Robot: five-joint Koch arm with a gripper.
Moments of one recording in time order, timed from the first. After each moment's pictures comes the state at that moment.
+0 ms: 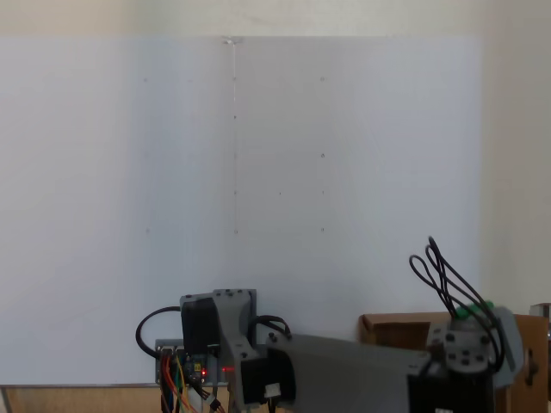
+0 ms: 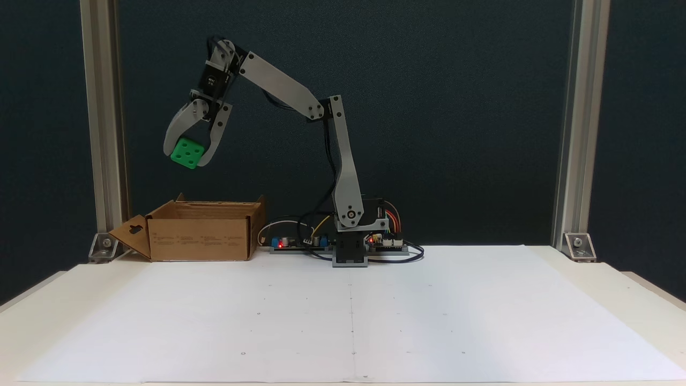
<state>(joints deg) 87.2 79.3 17.4 97.7 -17.9</state>
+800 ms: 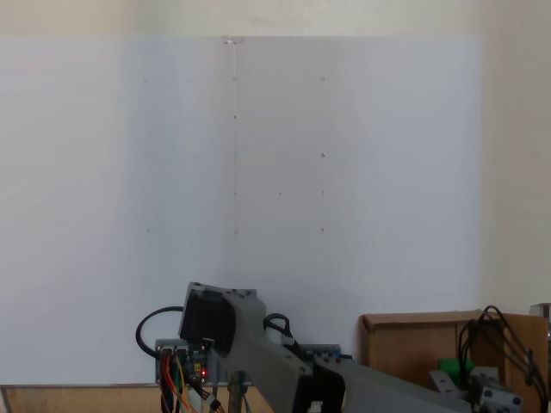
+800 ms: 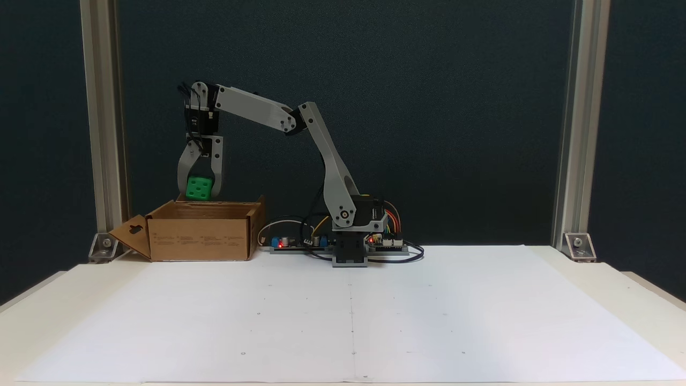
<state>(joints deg) 102.4 65.2 17.4 100.1 -21.2</state>
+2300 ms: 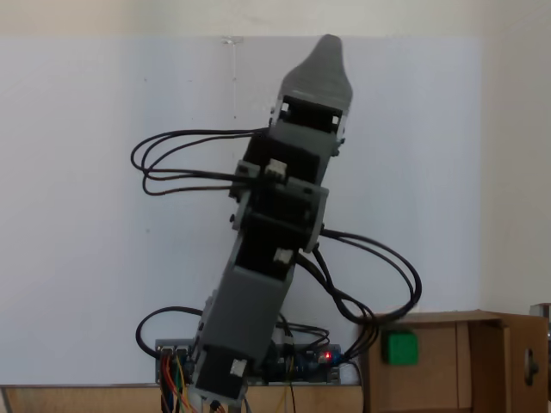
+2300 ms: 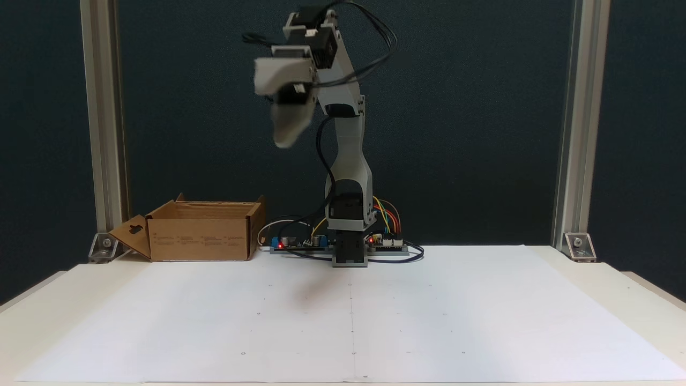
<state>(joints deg) 17.2 87.2 20.7 84.0 -6.3</state>
